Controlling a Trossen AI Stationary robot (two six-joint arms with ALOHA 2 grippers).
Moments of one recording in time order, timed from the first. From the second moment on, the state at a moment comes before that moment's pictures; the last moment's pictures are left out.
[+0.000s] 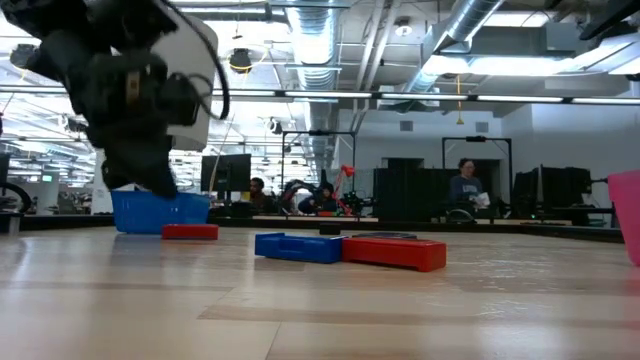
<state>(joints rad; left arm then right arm) -0.18 1.24 0.44 -0.03 -0.05 -0.79 0.83 1.36 1.25 -1.35 0.73 2.17</state>
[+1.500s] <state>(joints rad) 0.15 1.93 1.36 -1.05 -0.01 0.12 0.85 1.36 1.25 -1.35 0.81 2.17</state>
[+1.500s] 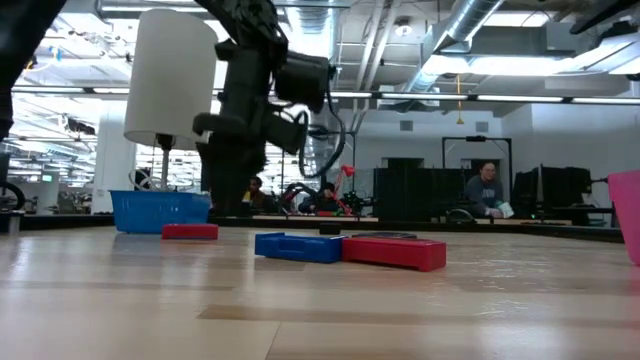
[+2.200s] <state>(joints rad) 0.16 1.97 1.33 -1.05 -0.04 0.05 0.84 1.36 1.25 -1.36 0.81 2.17</state>
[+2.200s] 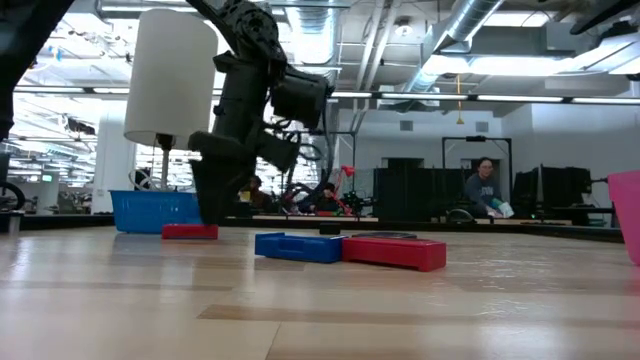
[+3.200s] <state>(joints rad) 0.14 1.93 1.23 -0.92 0.08 -0.03 0.84 1.36 1.25 -1.37 0.81 2.17</state>
